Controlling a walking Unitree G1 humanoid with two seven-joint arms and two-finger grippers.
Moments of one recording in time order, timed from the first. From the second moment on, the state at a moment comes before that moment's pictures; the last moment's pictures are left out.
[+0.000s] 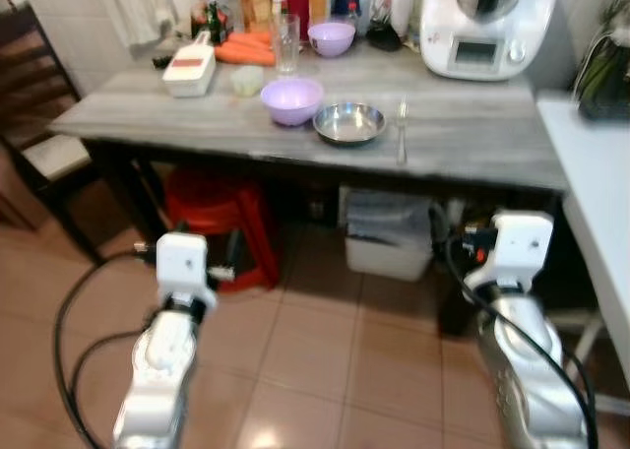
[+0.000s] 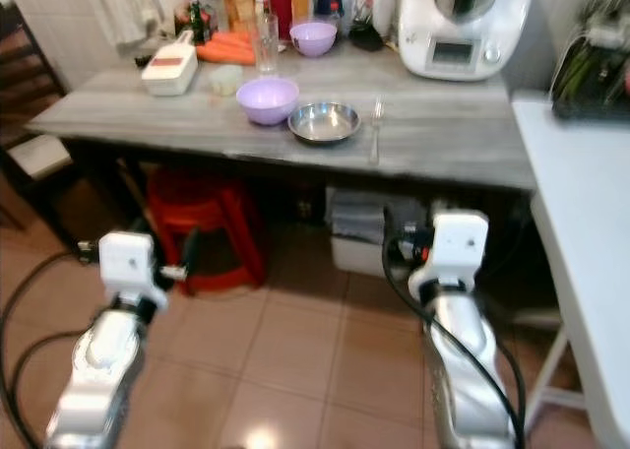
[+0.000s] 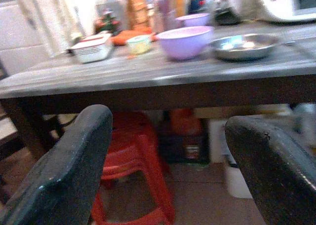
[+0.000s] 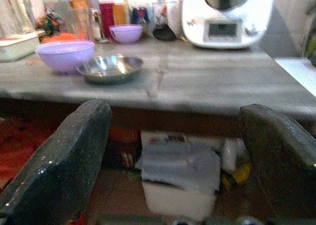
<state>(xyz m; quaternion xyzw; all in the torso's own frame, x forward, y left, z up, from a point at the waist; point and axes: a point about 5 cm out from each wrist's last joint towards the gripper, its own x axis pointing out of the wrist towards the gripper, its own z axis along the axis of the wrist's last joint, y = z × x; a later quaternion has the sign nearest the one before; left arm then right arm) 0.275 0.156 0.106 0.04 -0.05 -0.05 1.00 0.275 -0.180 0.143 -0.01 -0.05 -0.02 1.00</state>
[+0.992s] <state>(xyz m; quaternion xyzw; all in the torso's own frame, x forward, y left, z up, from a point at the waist) 0.280 0.148 0.111 0.03 -0.06 -0.10 0.99 0.279 -0.173 0.146 0.00 -0.06 -0.01 1.00</state>
